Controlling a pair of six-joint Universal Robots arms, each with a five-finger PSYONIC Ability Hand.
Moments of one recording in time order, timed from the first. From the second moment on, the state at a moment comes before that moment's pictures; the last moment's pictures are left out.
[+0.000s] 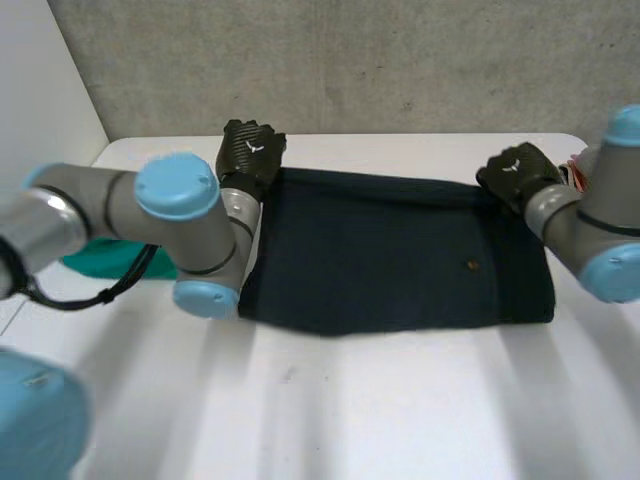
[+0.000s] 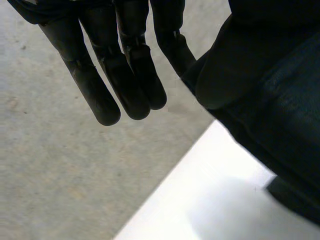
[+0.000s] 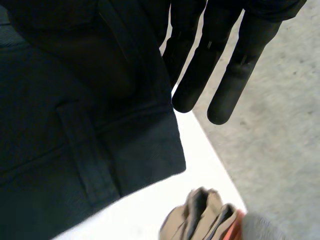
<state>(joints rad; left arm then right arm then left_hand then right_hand) 4.16 -2.51 -0.85 3.50 -1.69 3.67 1.79 -0.81 1.00 0.01 1.41 2.37 1.14 1.20 1.19 1.20 1.01 1.11 1.18 1.19 1.19 1.01</state>
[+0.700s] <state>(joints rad) 4.10 -2.05 -1.50 3.59 -1.64 3.34 1.67 -1.09 1.50 0.10 1.33 2.62 0.19 0.20 0.21 0.20 0.04 0.23 0.25 0.26 0.26 0.09</state>
